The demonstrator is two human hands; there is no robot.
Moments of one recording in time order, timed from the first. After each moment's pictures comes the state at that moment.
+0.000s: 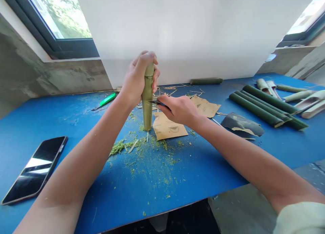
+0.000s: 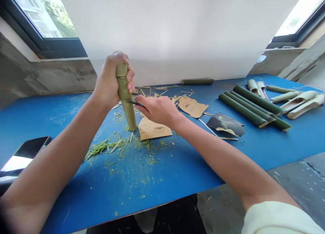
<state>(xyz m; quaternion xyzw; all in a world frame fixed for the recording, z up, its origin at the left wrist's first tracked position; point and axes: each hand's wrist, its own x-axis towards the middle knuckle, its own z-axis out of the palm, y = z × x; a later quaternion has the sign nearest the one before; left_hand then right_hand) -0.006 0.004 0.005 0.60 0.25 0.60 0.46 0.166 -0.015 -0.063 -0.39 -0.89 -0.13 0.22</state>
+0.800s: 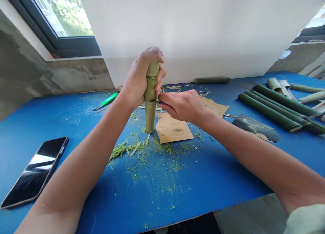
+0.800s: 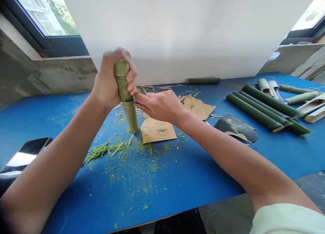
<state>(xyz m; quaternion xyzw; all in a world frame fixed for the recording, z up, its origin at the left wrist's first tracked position) -0.010 0.006 0.004 0.61 0.22 0.58 0.50 0.167 -0.001 -0.051 -0.34 -0.89 -0.17 0.23</state>
